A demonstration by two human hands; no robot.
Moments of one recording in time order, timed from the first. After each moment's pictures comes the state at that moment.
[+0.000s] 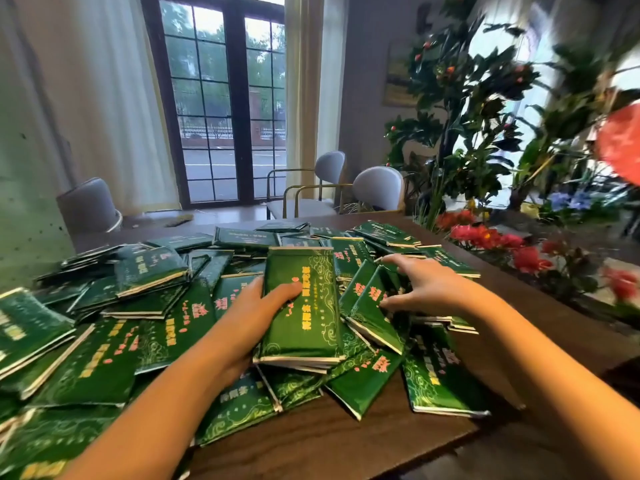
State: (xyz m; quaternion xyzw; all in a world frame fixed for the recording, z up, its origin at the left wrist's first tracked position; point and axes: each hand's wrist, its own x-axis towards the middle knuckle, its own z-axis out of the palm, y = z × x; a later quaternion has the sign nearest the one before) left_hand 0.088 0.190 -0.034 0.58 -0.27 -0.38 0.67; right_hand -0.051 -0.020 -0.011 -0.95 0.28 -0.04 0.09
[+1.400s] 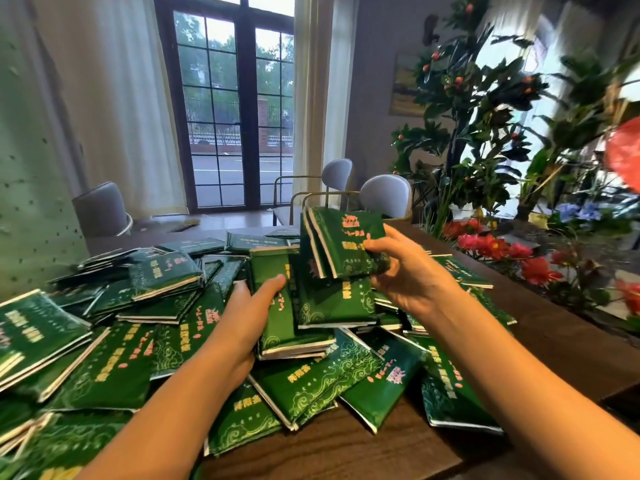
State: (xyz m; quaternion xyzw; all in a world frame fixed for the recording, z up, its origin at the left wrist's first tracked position) left_hand 0.103 0.189 -0.038 0.60 -0.19 -0.29 0.72; right_hand -0.010 0.039 0.013 -0.49 0.14 -0.27 0.82
